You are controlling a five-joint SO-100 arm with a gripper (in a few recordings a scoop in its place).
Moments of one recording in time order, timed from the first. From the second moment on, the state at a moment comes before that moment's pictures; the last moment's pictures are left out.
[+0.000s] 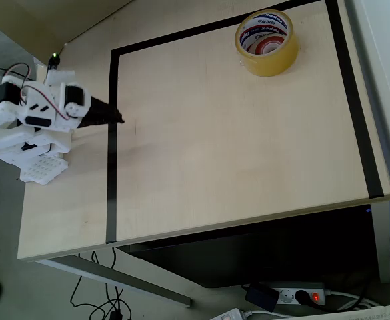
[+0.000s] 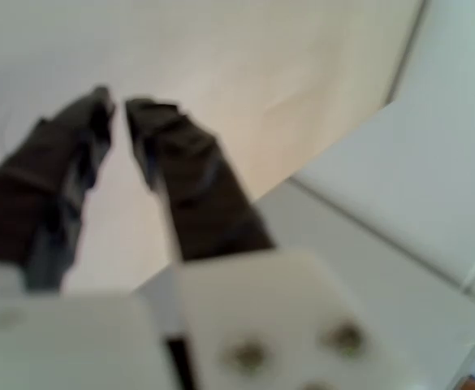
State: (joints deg) arm -2.3 186.9 170.7 60.7 -3.9
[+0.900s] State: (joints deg) arm -2.6 191.0 177.8 61.6 -1.1
